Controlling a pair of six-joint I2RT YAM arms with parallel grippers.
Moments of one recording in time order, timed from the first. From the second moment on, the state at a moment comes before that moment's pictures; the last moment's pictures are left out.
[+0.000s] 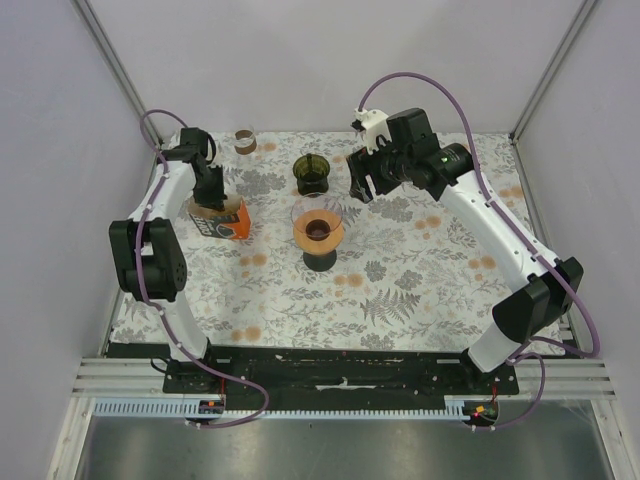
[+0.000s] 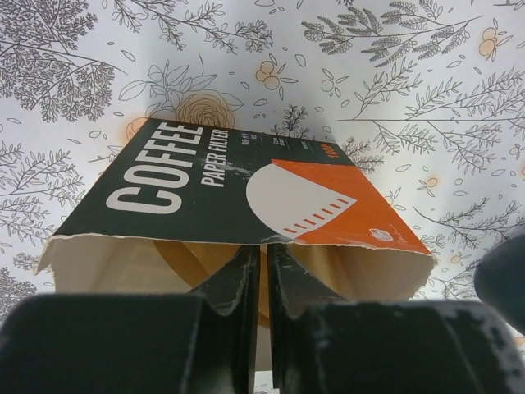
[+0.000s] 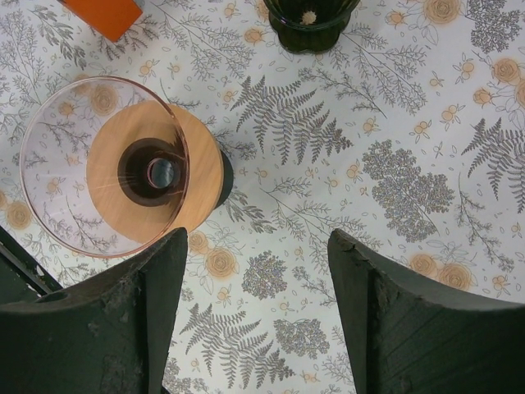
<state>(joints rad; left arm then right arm) 0.02 1.87 1.60 -0.86 0.04 -0.07 0.51 1.63 1.75 -0.82 -0.20 -0.07</state>
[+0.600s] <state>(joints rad) 0.02 1.75 1.74 -0.95 0.12 -0.06 0.51 1.63 1.75 -0.83 -0.20 -0.07</state>
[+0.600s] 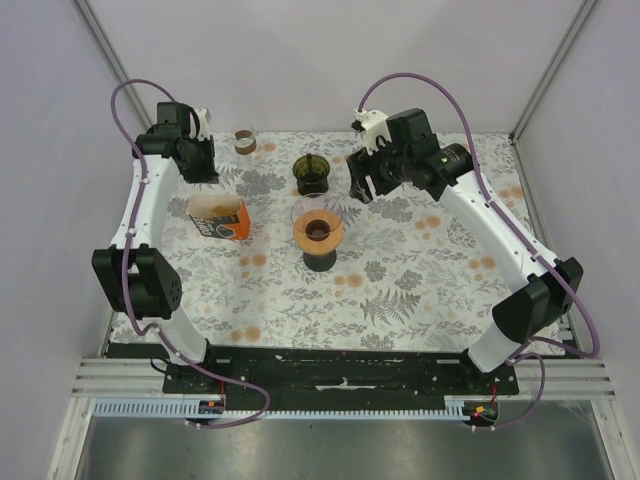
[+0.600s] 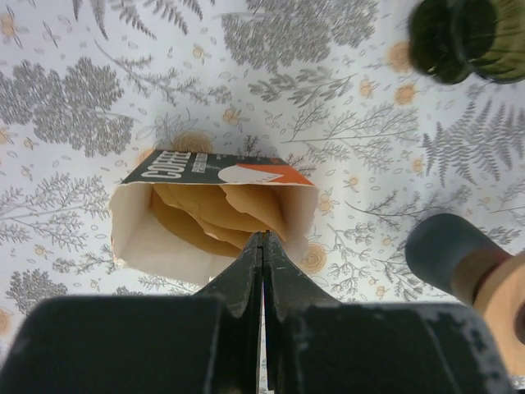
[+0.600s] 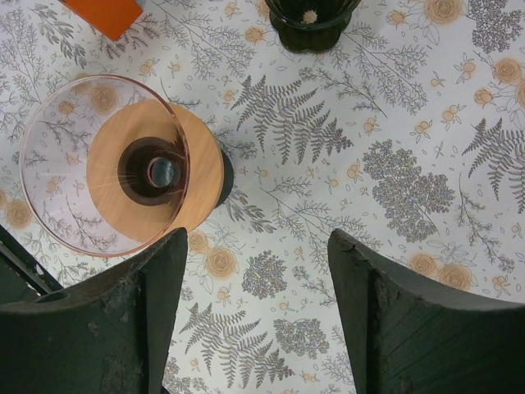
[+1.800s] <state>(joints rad) 0.02 1.88 1.55 -0.85 0.05 -0.16 0.51 1.62 1.75 -0.83 -0.21 -0.08</state>
